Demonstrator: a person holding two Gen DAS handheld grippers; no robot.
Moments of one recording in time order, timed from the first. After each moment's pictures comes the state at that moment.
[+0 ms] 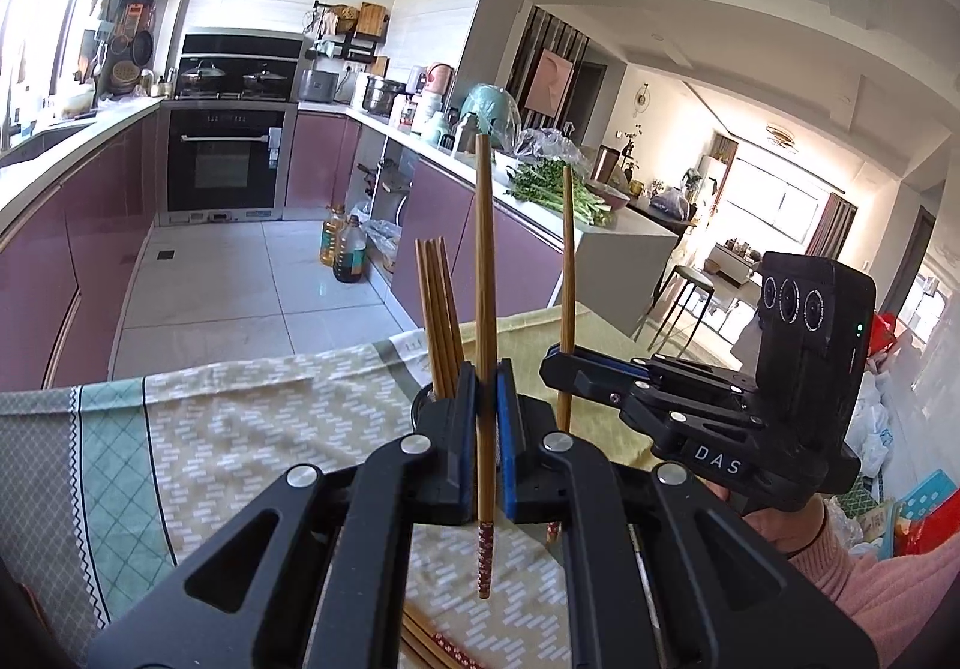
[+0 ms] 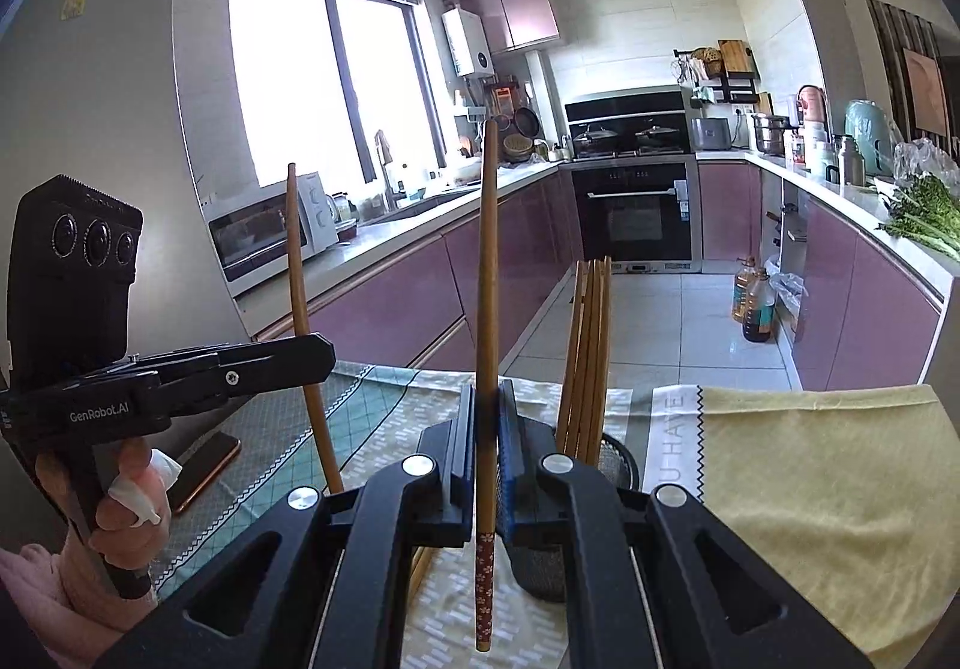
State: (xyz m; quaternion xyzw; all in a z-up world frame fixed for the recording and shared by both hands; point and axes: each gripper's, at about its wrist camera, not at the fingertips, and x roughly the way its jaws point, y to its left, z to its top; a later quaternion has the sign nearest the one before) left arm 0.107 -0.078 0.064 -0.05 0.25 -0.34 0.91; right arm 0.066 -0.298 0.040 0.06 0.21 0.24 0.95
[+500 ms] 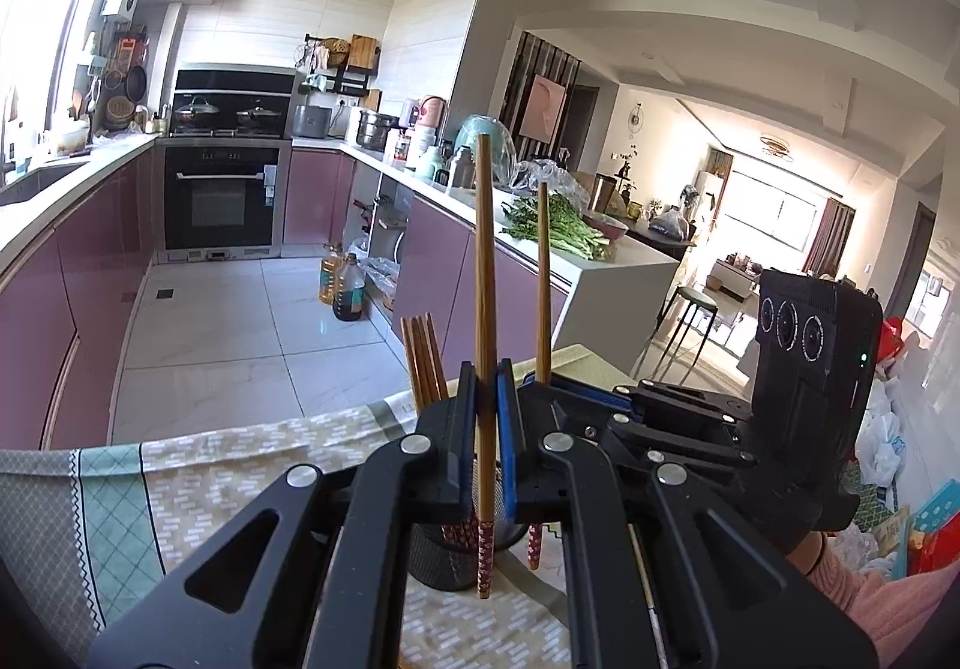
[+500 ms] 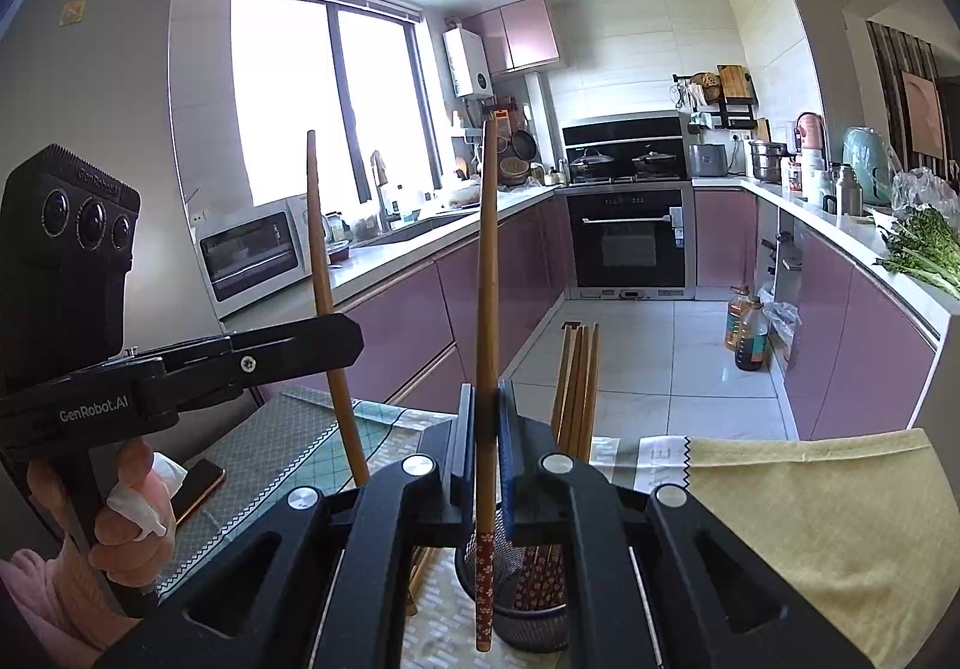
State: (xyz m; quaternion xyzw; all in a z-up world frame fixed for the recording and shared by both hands) left arm 0.128 -0.101 0.093 -0.04 0.21 -0.34 0.92; right arm 0.089 -0.301 0.060 0.05 0.18 0.23 0.95
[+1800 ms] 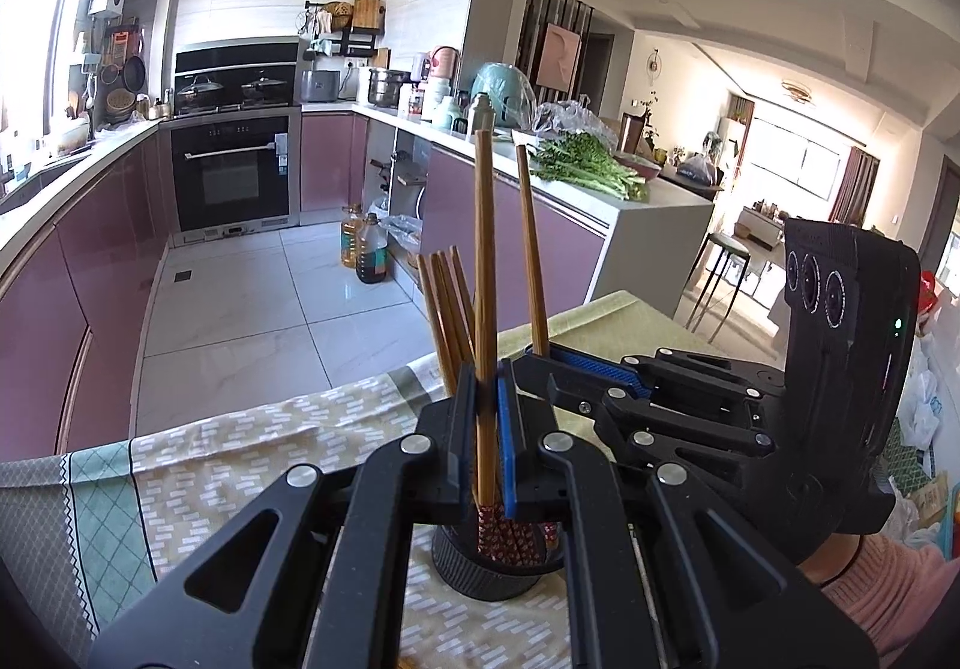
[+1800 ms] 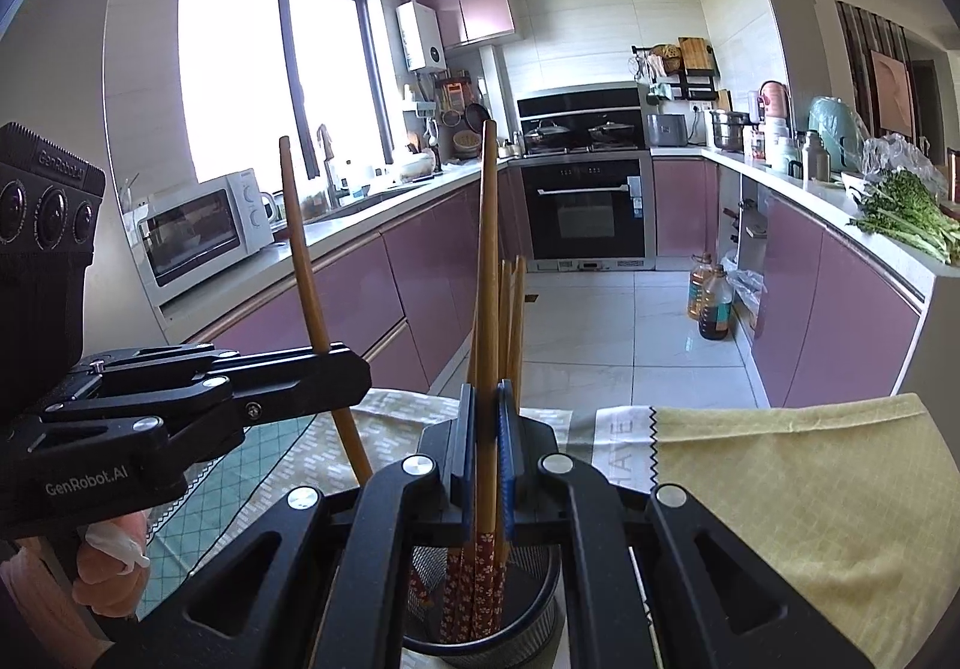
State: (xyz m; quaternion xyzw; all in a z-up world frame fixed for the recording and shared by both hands) left arm 0.152 -0.138 0.060 0.01 0.27 -0.31 0.91; right arm 0.119 -0.292 0.020 0.06 0.22 0.17 0.96
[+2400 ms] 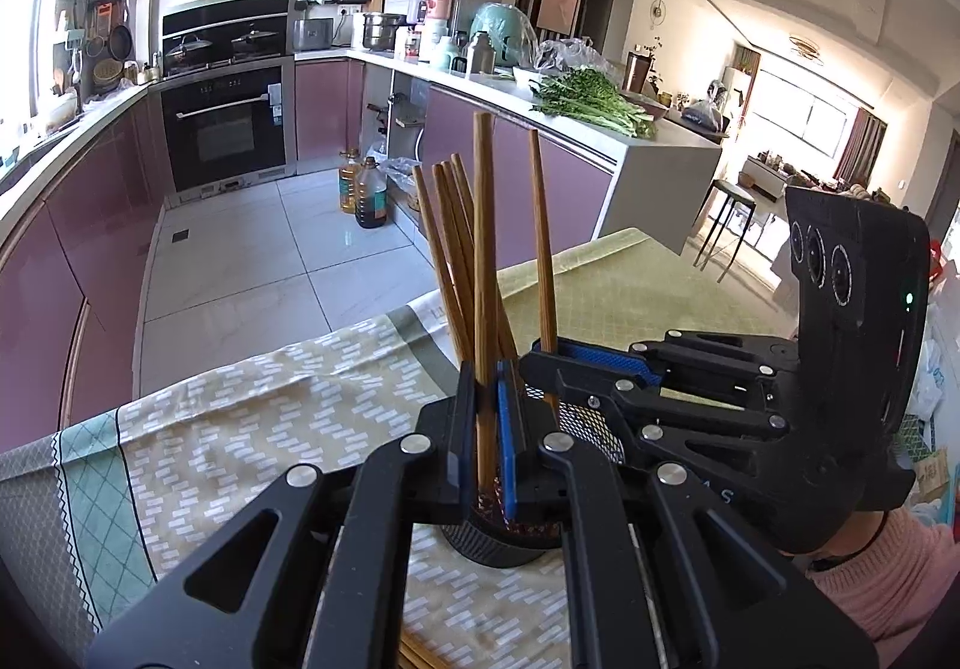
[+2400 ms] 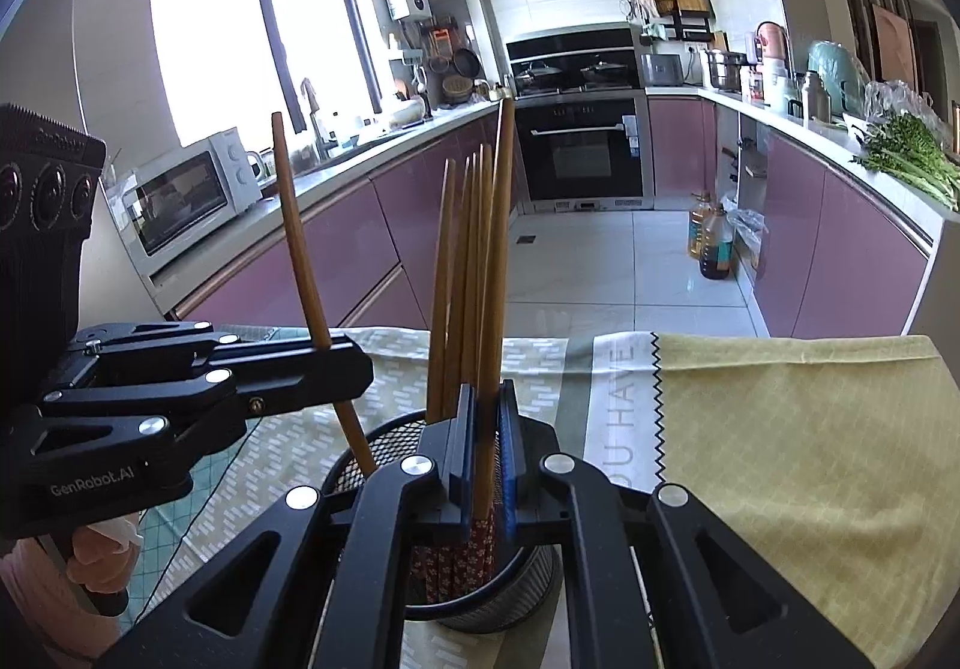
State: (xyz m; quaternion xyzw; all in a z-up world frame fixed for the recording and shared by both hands) left arm 0.178 -0.149 0.034 0.04 0.33 -0.31 0.89; right arm 0.135 -0.297 -0.006 0.06 0.29 0.17 0.94
